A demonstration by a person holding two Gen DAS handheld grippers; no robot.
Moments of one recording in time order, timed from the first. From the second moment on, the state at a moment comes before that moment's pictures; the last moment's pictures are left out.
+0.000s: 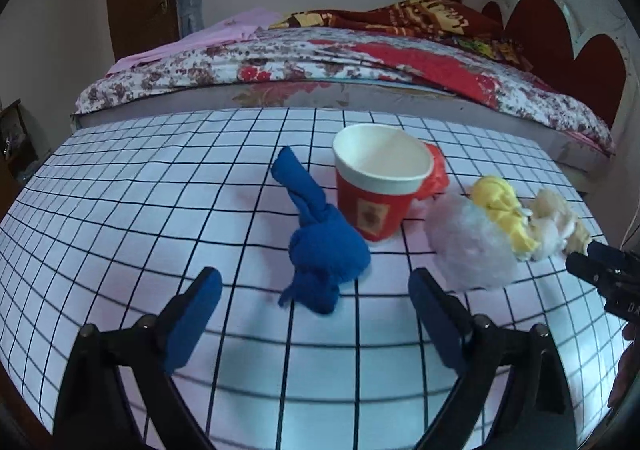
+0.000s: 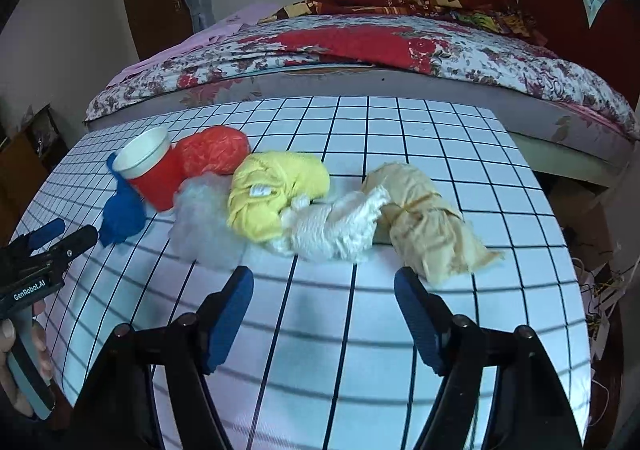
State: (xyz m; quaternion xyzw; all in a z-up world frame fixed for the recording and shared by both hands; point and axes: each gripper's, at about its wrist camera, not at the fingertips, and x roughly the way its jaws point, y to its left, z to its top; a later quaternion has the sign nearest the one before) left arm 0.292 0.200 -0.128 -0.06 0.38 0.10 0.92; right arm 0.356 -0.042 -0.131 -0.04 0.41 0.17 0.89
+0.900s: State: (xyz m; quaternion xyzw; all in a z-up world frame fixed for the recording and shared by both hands) left arm 0.302 0.213 -0.148 -0.10 0.41 0.07 0.90; right arm 0.381 -0.035 -0.149 -0.02 0.43 0.20 0.88
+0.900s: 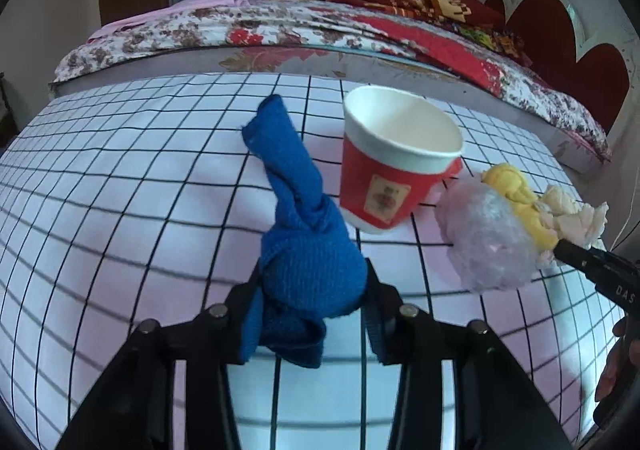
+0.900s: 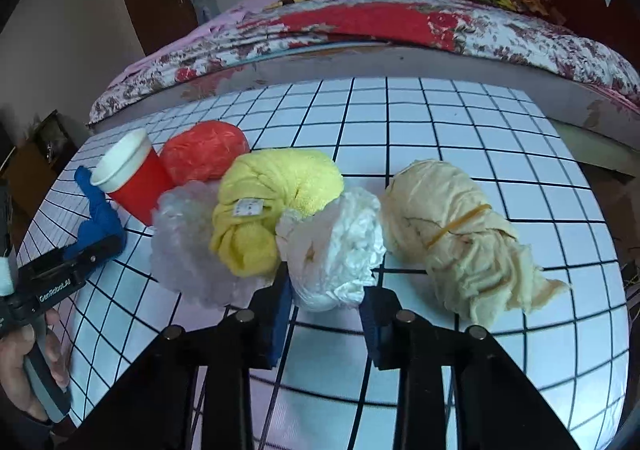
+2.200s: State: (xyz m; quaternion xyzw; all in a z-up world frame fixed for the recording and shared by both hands) left arm 0.141 0.034 -0.063 -0.01 0.33 -0.07 0.94; right arm 0.161 -0.169 -0.049 0.03 0.33 0.14 0.93
